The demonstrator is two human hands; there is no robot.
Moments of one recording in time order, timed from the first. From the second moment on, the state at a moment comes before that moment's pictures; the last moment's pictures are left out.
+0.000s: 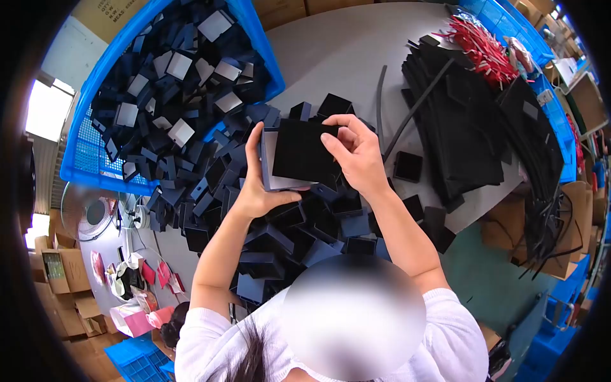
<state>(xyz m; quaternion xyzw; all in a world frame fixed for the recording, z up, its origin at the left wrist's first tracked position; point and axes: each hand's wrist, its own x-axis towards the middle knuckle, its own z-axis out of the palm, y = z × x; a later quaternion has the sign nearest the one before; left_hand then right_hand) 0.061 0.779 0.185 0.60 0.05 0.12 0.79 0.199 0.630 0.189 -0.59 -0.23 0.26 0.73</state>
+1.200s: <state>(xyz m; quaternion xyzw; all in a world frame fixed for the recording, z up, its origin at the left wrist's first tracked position) -0.089 1.151 0.002 0.73 0.68 0.10 0.00 0.297 0.498 -0.074 -0.99 -0.07 0.09 -0.03</state>
